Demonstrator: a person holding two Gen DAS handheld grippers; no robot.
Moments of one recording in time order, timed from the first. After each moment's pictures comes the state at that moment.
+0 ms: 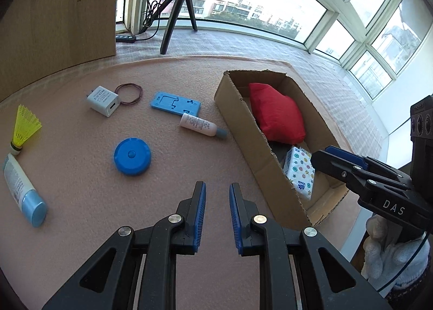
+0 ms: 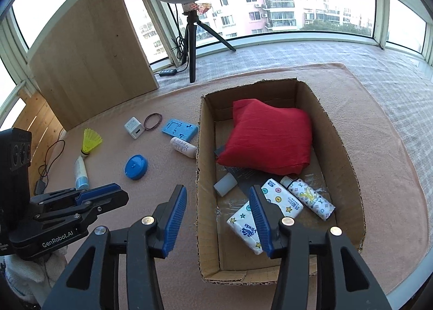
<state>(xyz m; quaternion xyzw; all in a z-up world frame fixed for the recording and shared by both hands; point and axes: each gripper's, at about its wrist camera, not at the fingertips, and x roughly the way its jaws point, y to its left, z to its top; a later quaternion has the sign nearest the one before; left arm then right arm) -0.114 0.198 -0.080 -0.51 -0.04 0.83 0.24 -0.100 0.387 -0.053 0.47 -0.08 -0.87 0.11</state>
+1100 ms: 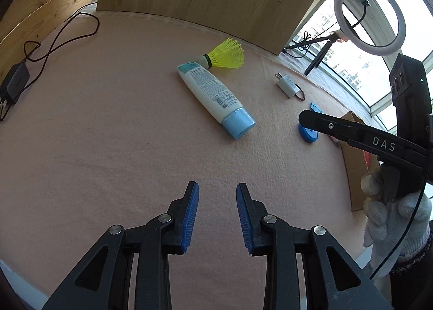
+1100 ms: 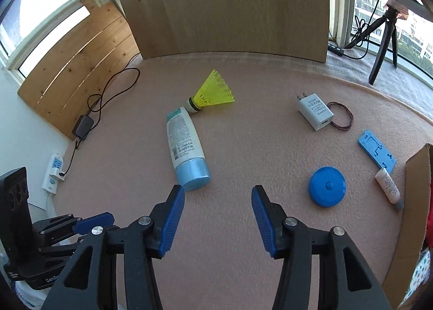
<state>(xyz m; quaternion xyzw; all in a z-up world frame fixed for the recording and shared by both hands) -0.025 -0.087 -0.111 -0.51 -0.19 0.84 0.05 -0.129 0.104 -0.079 0.52 0.05 -0.80 0.30</state>
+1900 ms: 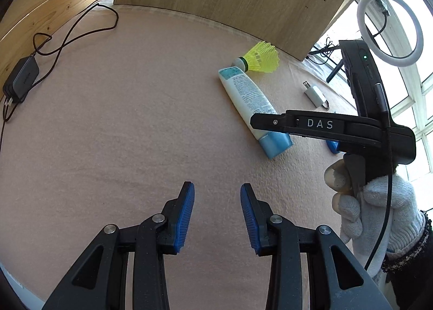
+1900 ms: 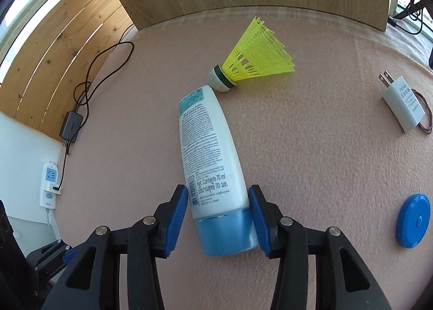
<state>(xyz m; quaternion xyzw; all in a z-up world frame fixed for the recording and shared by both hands) -0.048 -0.120 -0.131 -0.52 -0.19 0.83 0.03 -0.164 0.028 -0.149 0.60 0.01 -0.74 0.32</state>
